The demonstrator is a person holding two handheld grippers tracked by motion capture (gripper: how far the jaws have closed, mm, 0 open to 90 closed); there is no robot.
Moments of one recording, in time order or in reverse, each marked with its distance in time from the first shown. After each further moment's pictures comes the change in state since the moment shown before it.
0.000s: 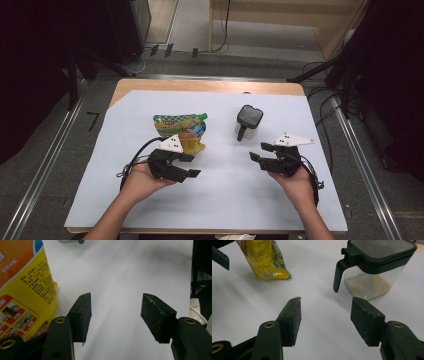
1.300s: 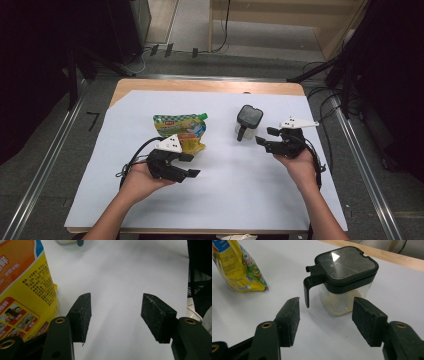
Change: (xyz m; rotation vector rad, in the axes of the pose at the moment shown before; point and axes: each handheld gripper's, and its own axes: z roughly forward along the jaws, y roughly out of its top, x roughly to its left) left arm -0.002 0.001 -0.004 -0.011 -0.009 0.005; right arm -0.044 0.025 0.011 -0.015 -0.037 -0.012
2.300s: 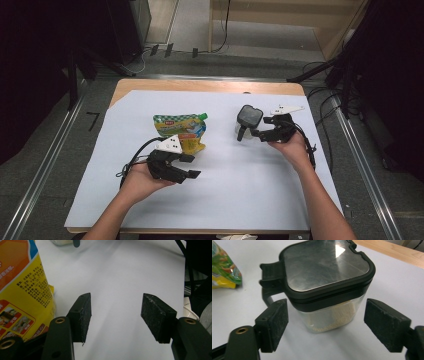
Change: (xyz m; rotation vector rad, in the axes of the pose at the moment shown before) left arm -0.002 0.001 0.001 0.001 -0.018 0.013; right arm -0.046 0.007 0.059 0.065 0.073 -0.055
